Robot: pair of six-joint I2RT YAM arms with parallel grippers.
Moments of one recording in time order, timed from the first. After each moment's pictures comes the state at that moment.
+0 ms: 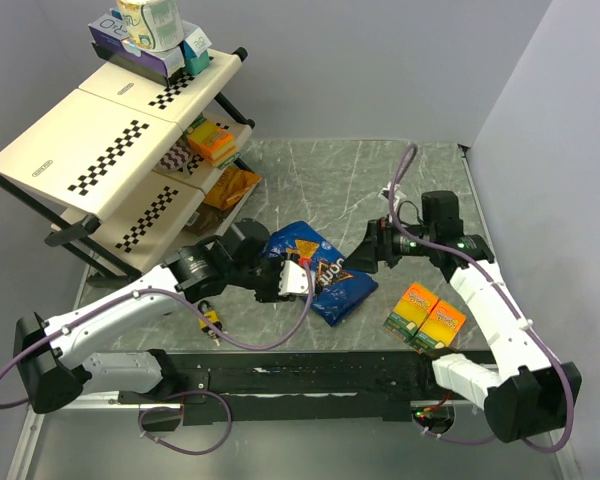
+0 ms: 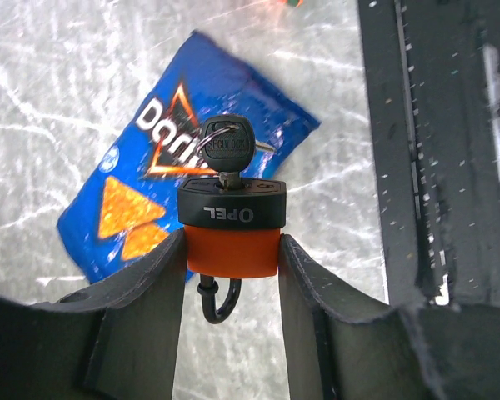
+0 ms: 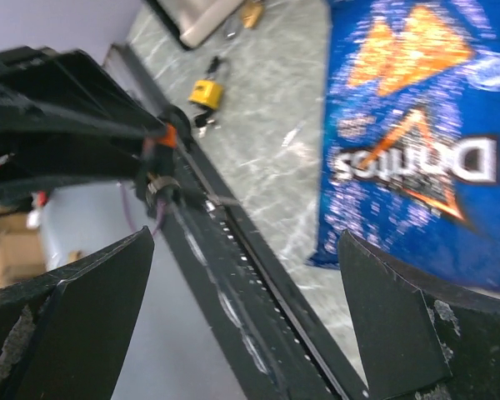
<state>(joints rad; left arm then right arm) -0.92 1.17 1.07 -0.57 0.40 0.68 0.18 1.05 0.95 -0.64 -0.90 0.15</state>
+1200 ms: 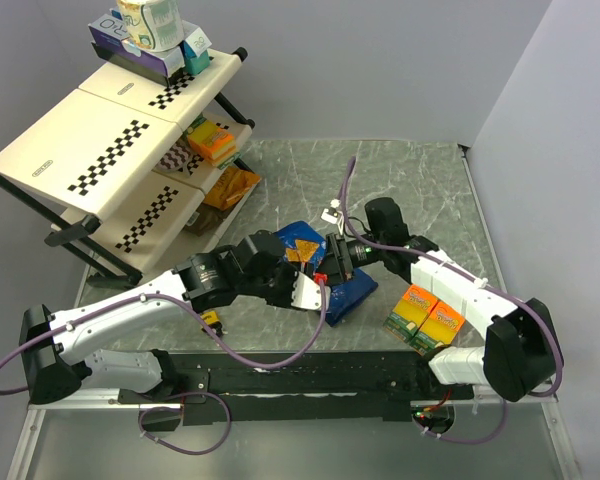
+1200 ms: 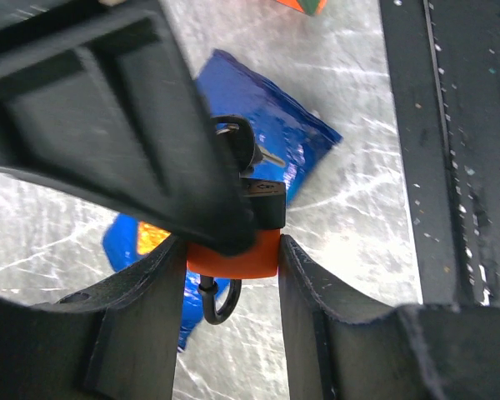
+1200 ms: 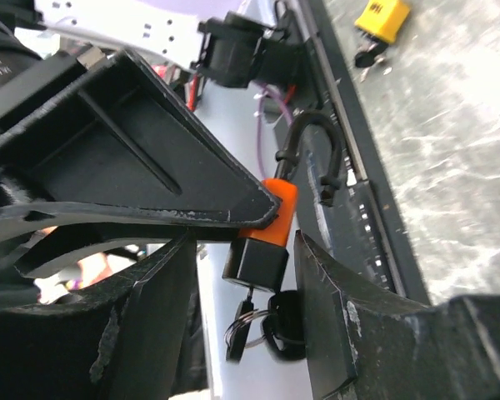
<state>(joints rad) -1.06 1.21 1.09 -0.52 0.23 0.72 0.49 1.28 0.85 -0.19 -1.16 0.54</state>
